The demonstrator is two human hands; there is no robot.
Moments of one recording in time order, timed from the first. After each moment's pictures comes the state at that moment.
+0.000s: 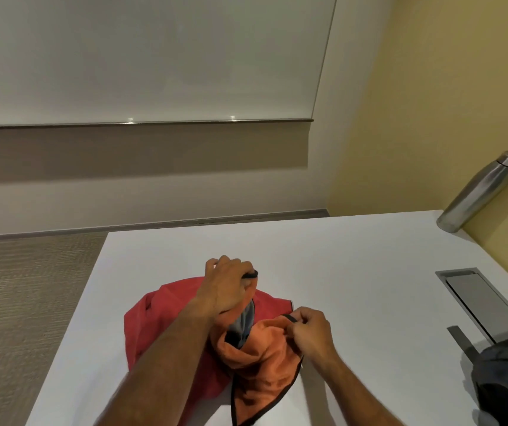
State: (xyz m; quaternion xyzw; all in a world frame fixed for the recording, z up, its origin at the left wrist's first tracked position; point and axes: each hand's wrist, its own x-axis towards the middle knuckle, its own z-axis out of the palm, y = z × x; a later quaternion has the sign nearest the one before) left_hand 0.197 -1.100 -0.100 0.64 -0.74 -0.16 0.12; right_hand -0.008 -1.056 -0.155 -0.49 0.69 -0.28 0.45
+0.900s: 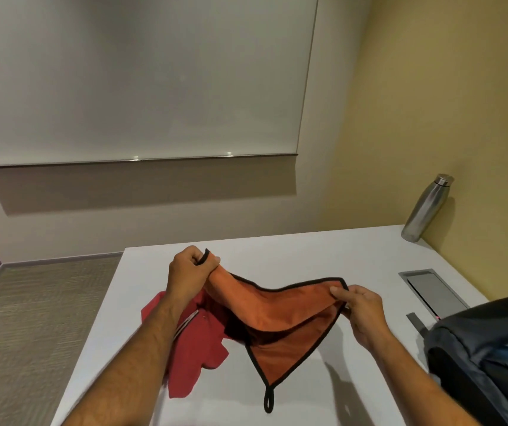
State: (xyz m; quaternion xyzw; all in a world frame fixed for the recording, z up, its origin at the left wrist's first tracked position) left_hand 0.217 -0.996 -0.008 0.69 -0.47 -0.27 0.49; right_hand -0.122 -0.992 -0.045 -0.36 0.56 -0.53 0.53
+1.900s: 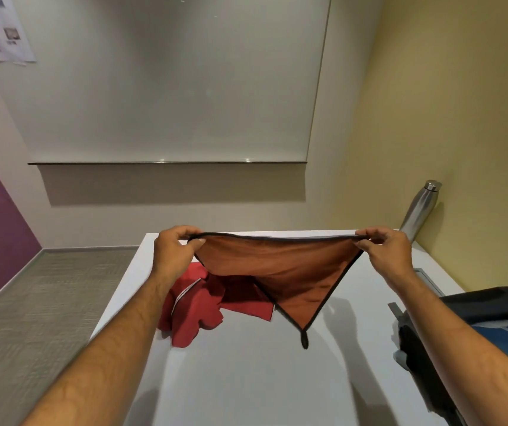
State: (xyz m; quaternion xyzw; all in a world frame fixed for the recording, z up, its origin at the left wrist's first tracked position) left_hand 0.191 -0.887 0.048 0.65 -0.48 -0.17 0.56; right_hand -0.206 -0.971 0.057 -0.58 0.58 -0.51 0.24
